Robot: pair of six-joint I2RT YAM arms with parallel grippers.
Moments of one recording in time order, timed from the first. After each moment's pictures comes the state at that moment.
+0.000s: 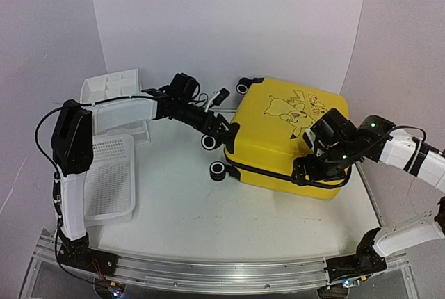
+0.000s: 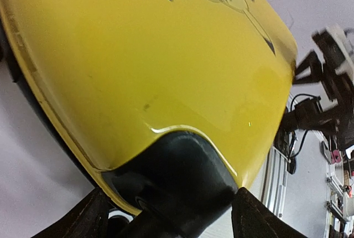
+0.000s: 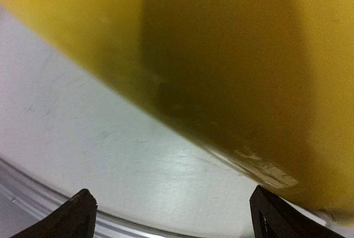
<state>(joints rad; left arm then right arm) -0.65 2.06 1.77 -0.39 0.75 -0.09 0.79 1.21 1.07 -0.99 0.08 0.55</state>
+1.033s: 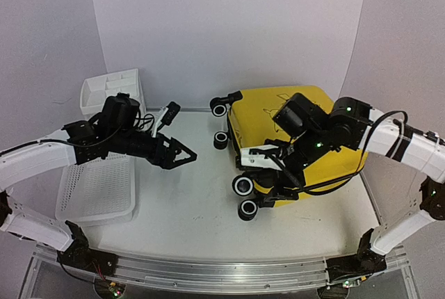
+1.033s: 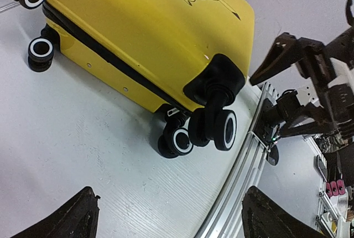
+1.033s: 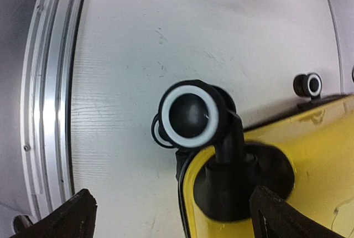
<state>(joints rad) -0.78 1.22 1.00 -0.31 0.45 -0.31 1.01 1.41 1.39 -1.03 -0.10 -0.61</state>
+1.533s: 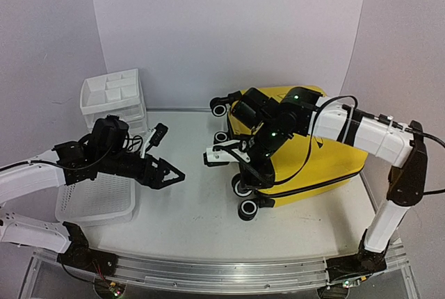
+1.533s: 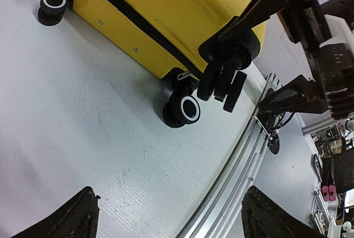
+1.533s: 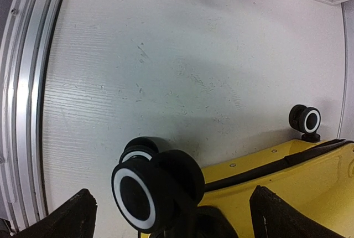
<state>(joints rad) -0.79 1.04 0.77 -0.30 0.42 -0.40 1.02 1.75 1.68 -1.07 -0.08 -0.74</state>
